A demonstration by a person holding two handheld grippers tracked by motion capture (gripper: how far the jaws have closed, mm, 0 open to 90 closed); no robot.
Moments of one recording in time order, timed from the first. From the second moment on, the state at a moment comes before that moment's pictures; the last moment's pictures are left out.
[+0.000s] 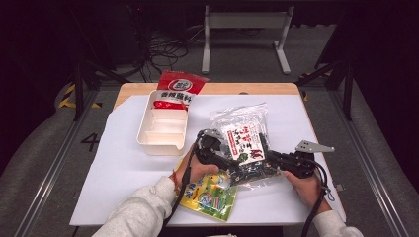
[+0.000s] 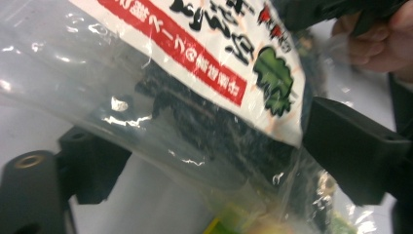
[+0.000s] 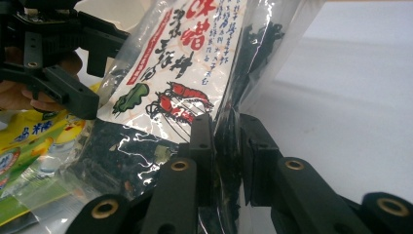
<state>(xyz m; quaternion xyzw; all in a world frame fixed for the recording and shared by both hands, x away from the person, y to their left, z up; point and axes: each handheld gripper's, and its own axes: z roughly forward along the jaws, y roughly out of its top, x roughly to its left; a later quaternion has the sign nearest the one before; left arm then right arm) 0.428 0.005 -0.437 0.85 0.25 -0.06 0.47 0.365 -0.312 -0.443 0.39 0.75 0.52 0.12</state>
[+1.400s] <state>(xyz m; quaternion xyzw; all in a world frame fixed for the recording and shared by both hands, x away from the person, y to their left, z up) 0.412 0.109 -0.344 0.78 0.14 0.14 0.60 0.352 -0.291 -0.419 0.39 0.75 0.51 0.18</state>
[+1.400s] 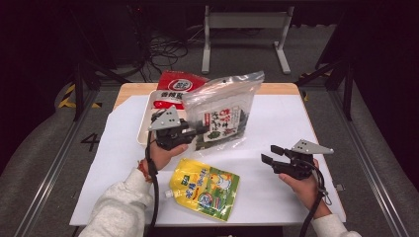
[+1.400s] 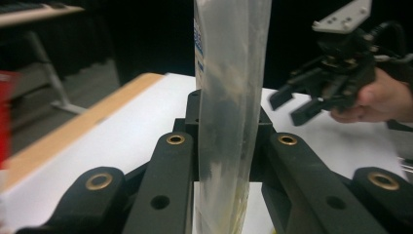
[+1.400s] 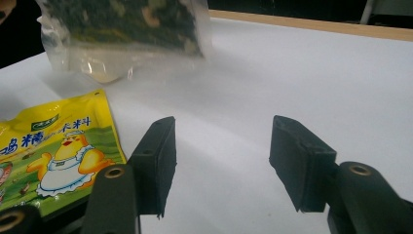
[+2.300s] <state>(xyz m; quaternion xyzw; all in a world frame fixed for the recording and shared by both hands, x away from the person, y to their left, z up) 0.441 0.200 -0.345 0.72 0.22 0.26 0.60 0.354 -0.287 -0.427 0.40 0.75 0.50 0.17</state>
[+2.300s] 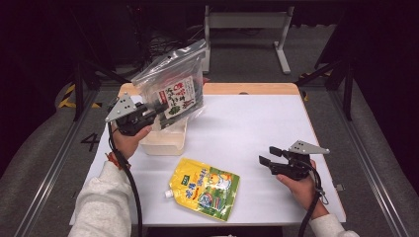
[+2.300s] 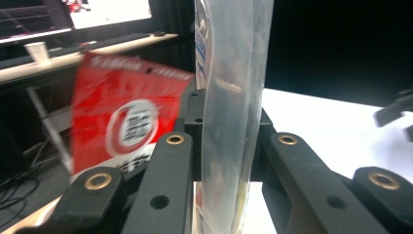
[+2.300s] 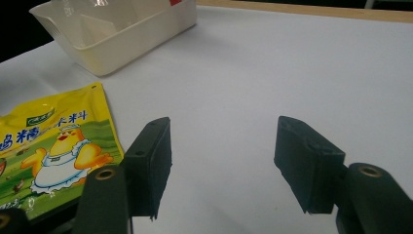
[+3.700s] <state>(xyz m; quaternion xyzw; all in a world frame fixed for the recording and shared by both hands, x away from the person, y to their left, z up) 0.468 0.222 -0.381 0.77 0.23 0.27 0.53 0.354 -0.277 -0.434 0.39 0.77 0.48 0.15</state>
